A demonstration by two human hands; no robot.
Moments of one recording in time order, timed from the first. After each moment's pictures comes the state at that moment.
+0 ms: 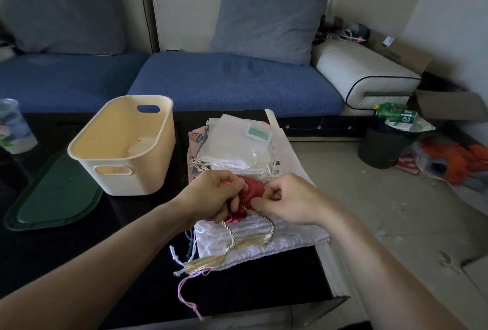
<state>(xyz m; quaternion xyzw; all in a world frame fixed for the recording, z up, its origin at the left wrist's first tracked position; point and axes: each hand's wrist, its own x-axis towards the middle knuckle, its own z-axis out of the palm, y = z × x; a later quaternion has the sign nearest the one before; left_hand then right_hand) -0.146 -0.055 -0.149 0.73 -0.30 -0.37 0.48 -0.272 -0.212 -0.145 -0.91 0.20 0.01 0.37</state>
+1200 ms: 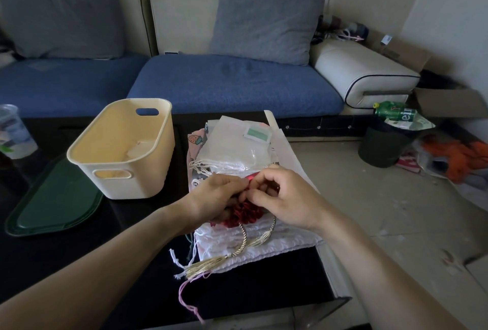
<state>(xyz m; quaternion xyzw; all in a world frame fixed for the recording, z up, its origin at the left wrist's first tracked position) -0.154 -0.057 -0.142 0.69 -0.33 -0.42 0.49 -0.274 -0.195 -0.139 -0.87 0.13 -0.12 0.46</state>
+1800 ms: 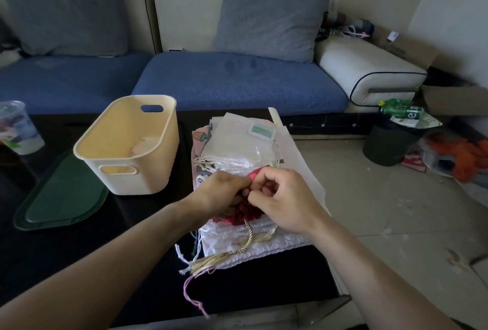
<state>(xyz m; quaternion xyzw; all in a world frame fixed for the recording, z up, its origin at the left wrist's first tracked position) -0.155 -0.064 -0.144 0.73 -0.26 -0.40 0.48 -0.270 -0.179 -0.154 -0.84 0.13 -0.19 0.49</state>
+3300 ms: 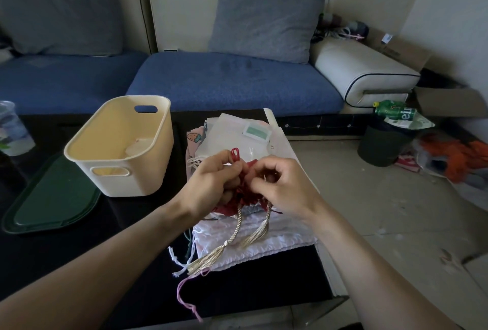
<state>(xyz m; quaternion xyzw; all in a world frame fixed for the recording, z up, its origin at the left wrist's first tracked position) -0.160 -0.061 -0.131 0.62 -0.29 -0.35 0.63 -0.264 -0.189 -0.135 -0.81 0.13 -0.20 0.54</state>
